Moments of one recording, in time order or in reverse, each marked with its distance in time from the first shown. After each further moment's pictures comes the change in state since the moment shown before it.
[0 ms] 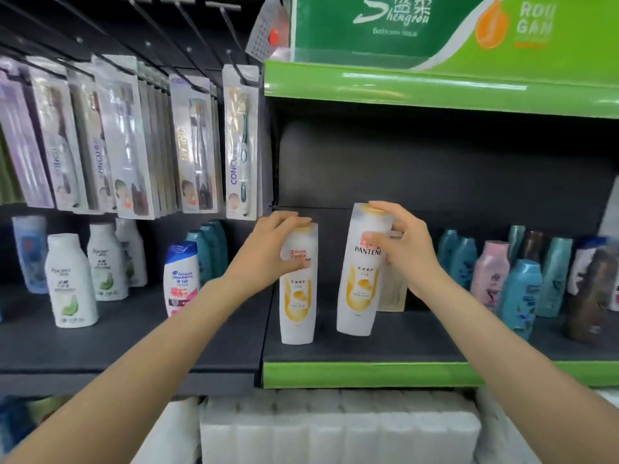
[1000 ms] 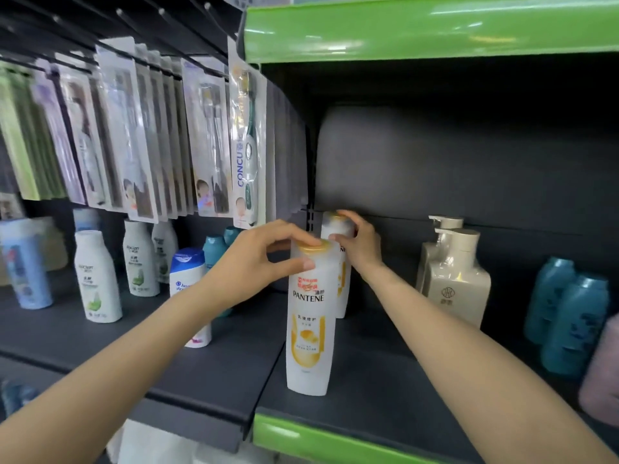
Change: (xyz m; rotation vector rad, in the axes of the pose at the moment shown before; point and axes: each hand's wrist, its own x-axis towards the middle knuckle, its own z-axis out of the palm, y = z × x) left_hand 0.023 -0.012 -0.001 -0.311 0.054 -0.103; right_hand 0.143 0.099 0.132 -0.040 -0.234 -0.063
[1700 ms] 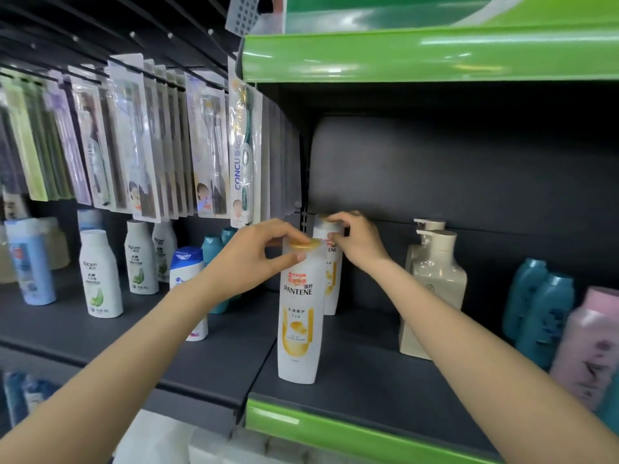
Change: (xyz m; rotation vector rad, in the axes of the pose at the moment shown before) left_hand -0.001 0.015 0.002 0.182 0.006 0.002; right_hand -0.022 -0.036 -0.037 -0.280 -0.116 -0.132
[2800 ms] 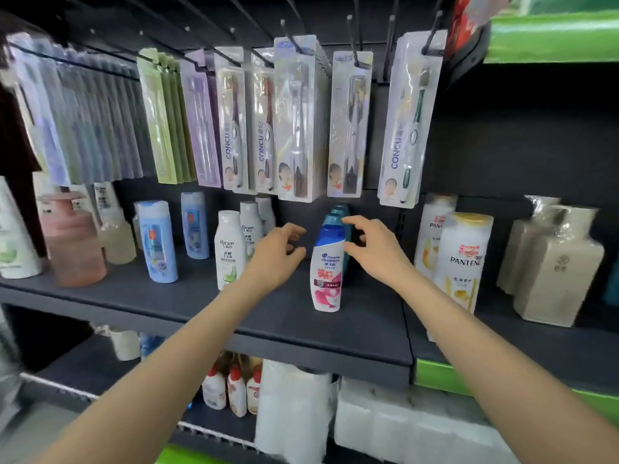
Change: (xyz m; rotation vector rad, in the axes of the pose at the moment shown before) left_hand -0.103 -0.154 -0.125 0.065 0.032 -0.383; right_hand -0.055 -0.173 0.157 -0.020 -0.115 0.109
